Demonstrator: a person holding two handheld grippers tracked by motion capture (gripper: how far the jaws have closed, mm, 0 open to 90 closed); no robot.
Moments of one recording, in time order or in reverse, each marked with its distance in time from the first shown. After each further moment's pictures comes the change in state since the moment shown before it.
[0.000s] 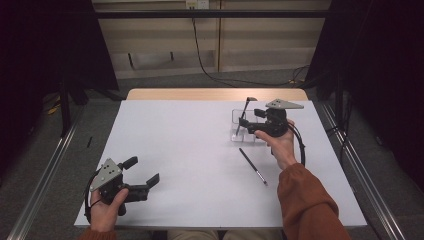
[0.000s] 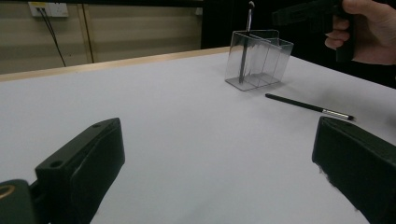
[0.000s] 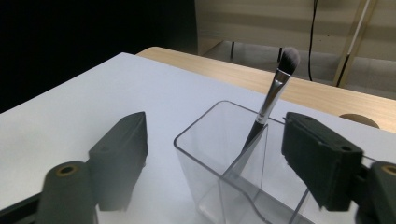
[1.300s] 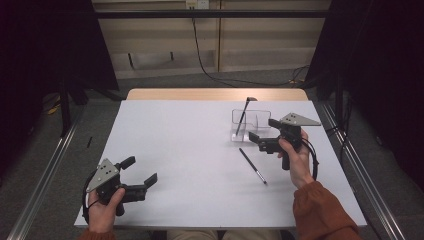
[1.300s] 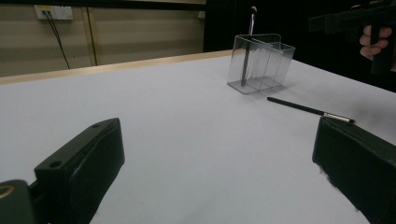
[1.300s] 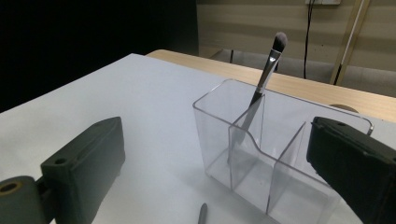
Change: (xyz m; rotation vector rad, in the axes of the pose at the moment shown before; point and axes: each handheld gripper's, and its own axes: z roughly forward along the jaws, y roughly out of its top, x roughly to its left) left arm 0.002 0.002 -0.005 -0.007 0.011 -0.009; right arm 0.013 -0.023 -0.051 -0.046 -0.009 -0.016
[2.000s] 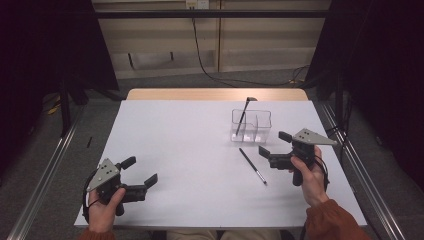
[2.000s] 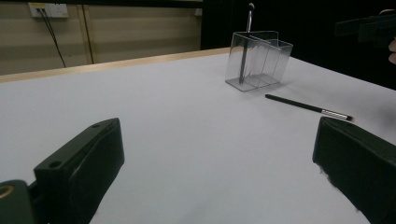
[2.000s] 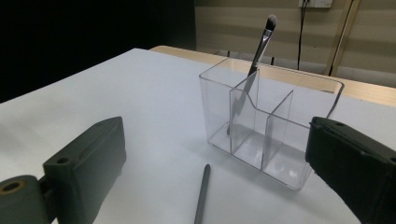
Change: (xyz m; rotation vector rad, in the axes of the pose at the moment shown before) left arm 0.001 -0.001 0.000 0.005 -0.012 0.013; right arm 0.010 -0.025 -0.044 -0.022 -0.021 -0.020
